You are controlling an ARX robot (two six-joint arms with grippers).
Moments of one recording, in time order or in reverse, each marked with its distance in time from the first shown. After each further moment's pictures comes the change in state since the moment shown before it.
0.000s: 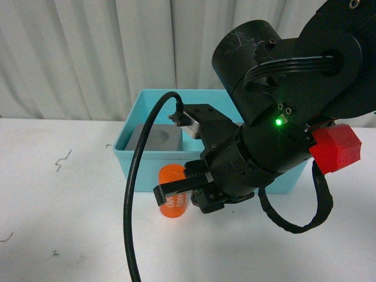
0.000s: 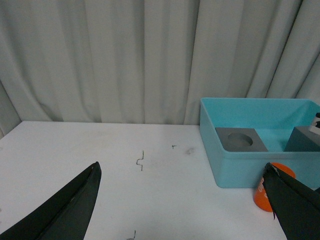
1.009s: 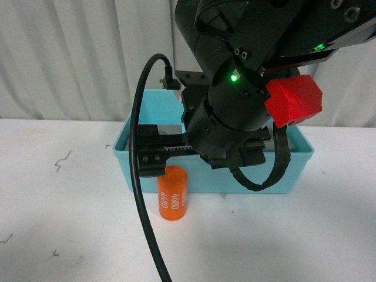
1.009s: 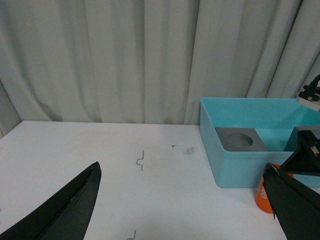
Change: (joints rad) left arm 0.000 0.000 0.000 0.000 0.000 0.000; right arm 0.048 0.034 0.177 -0.096 0.158 0.195
